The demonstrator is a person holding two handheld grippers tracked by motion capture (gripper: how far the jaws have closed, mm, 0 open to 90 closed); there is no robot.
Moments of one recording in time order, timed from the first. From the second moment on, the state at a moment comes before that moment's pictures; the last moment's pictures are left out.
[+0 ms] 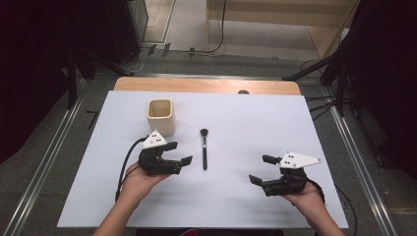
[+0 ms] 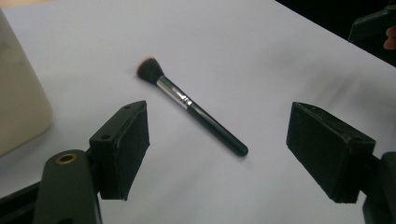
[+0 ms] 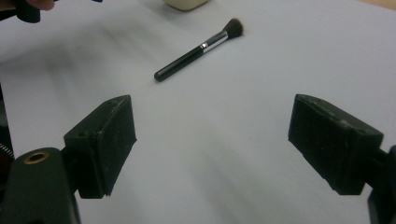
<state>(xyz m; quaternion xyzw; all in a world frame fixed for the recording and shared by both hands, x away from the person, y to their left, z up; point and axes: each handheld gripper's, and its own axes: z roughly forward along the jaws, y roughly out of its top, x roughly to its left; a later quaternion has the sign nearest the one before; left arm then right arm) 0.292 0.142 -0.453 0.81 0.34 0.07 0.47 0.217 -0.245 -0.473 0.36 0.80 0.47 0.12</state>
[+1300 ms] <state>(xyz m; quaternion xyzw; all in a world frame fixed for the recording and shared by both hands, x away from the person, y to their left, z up) 0.316 0.069 -0.472 0.77 0.41 0.15 0.46 0.219 -0.248 -0.477 0.38 0.80 0.45 0.14</state>
